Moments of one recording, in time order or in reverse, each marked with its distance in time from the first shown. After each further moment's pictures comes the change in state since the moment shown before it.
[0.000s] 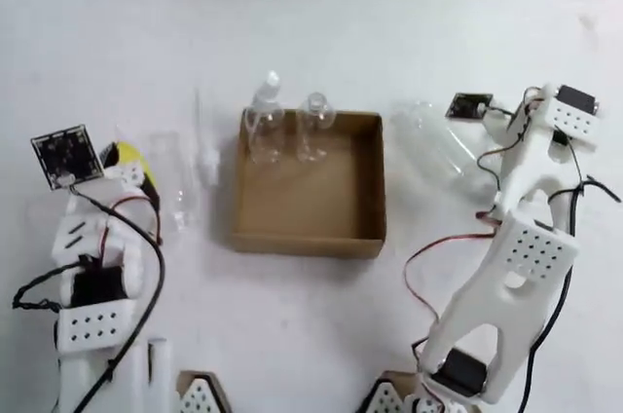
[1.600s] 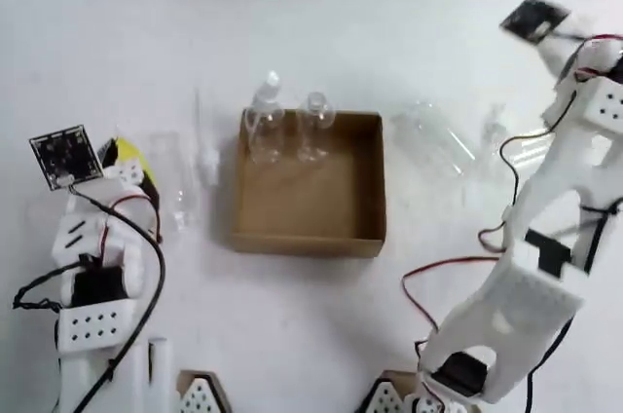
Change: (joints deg) left arm 0.0 0.0 0.0 -1.5 0.0; right arm 1.3 -24.0 -11.8 4.3 -19.2
